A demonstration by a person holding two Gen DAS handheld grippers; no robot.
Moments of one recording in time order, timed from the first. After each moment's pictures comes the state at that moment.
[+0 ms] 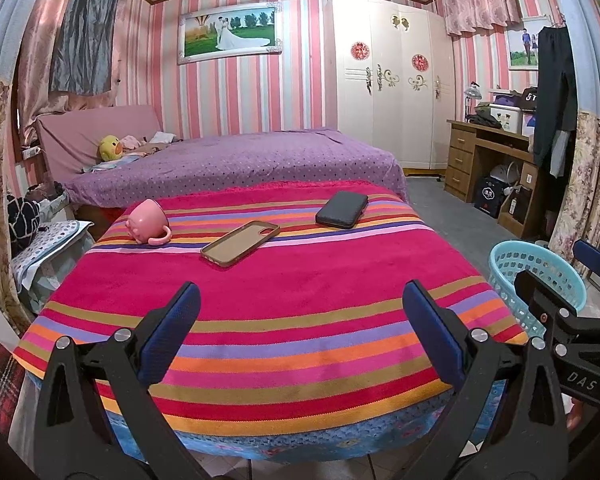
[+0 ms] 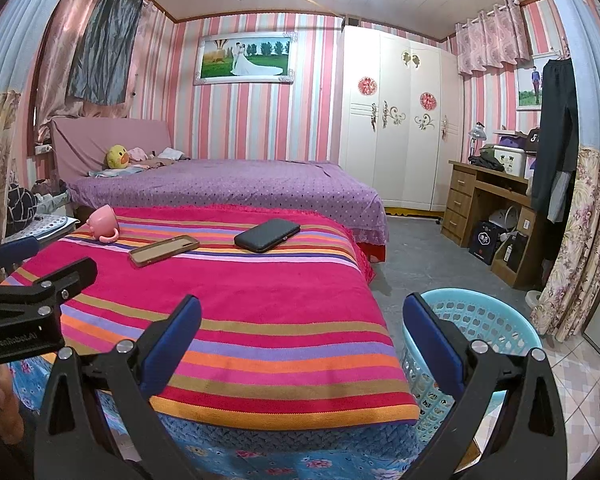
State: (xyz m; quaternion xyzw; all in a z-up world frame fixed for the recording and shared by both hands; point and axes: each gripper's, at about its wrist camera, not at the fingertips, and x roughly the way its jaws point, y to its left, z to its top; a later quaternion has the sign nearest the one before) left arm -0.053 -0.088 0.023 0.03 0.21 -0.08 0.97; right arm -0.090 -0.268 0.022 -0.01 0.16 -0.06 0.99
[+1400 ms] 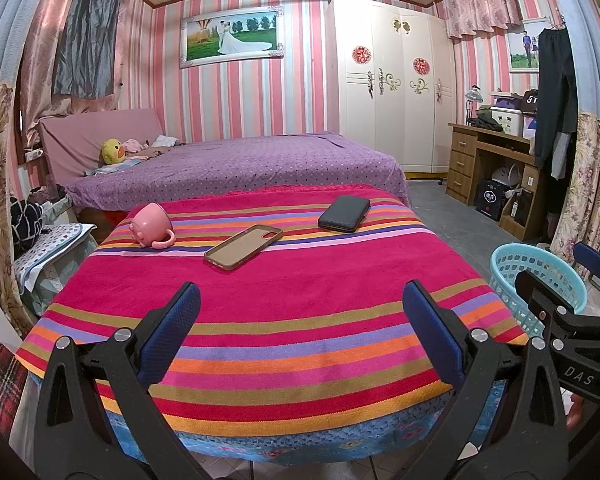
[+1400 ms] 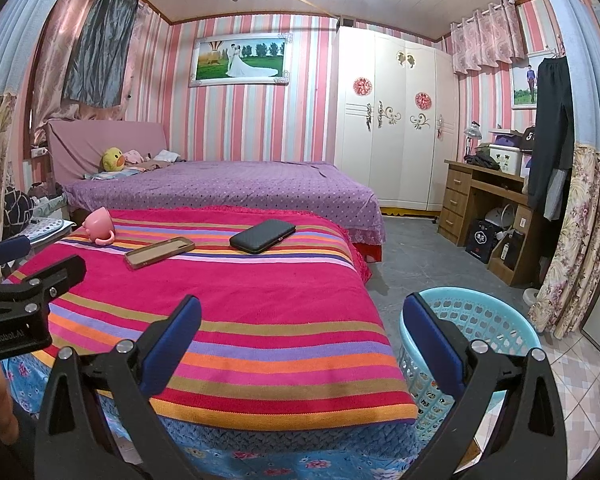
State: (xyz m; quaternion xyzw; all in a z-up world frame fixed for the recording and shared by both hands) left arm -0.055 -0.084 0.026 0.03 0.20 -0.08 0.98; right arm -0.089 -0.275 0.017 -0.01 0.16 -0.07 0.98
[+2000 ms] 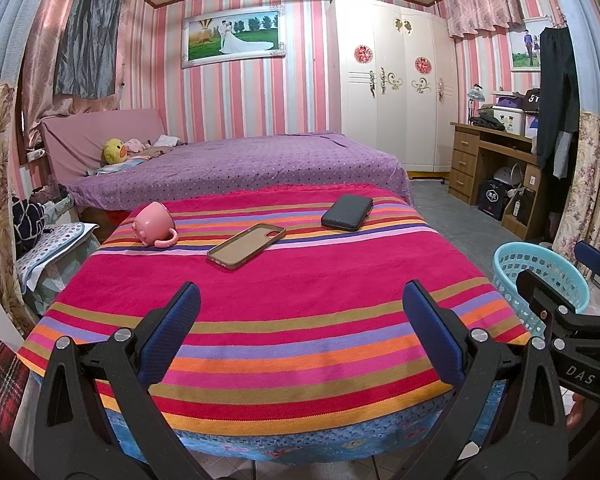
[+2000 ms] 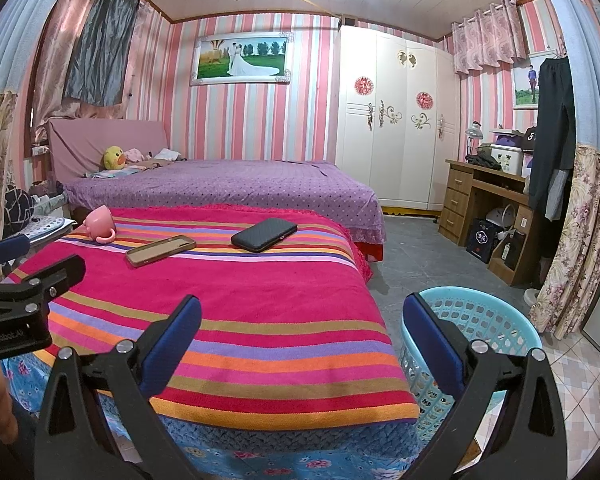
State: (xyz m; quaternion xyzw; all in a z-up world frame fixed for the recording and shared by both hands) left arm -0.055 -0.077 0.028 0.03 0.20 -0.07 0.98; right arm -0.090 -0.276 0.018 -0.01 0.16 -0.07 0.99
